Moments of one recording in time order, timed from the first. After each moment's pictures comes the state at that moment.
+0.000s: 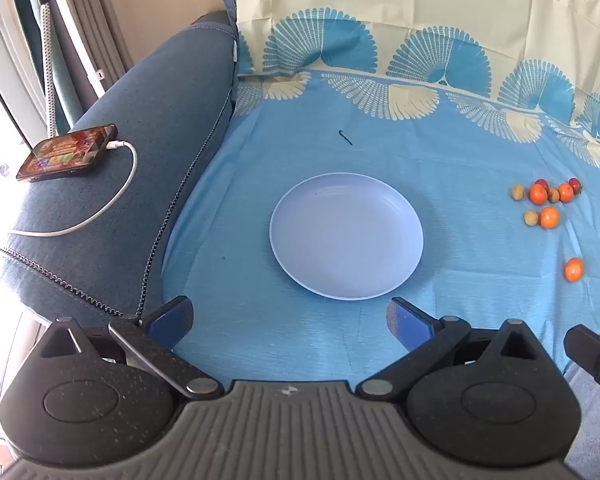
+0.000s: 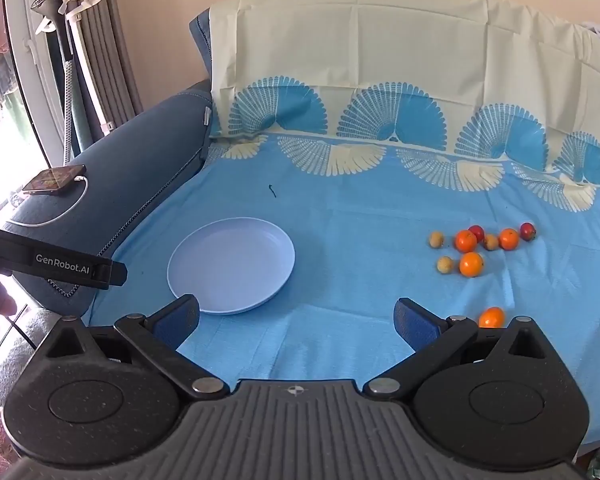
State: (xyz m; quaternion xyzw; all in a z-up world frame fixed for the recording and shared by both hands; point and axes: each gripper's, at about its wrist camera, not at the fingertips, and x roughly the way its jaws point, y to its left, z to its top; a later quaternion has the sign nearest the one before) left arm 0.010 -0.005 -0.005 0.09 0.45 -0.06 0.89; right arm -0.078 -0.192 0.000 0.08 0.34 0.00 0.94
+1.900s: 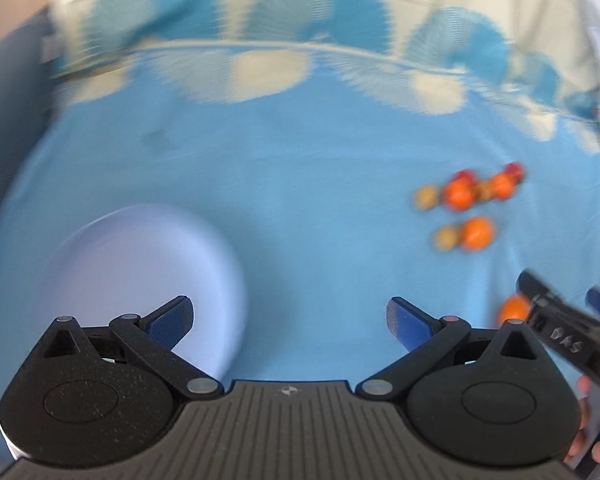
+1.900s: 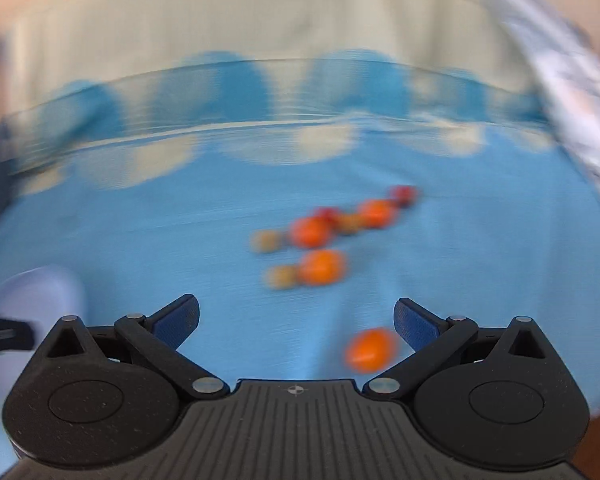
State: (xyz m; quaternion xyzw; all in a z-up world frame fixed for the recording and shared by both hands) left arm 0.112 -0.205 -0.107 0.12 0.48 -0.18 0.85; right arm 0.023 -0.346 -0.114 0.12 0.36 -0.29 0.88
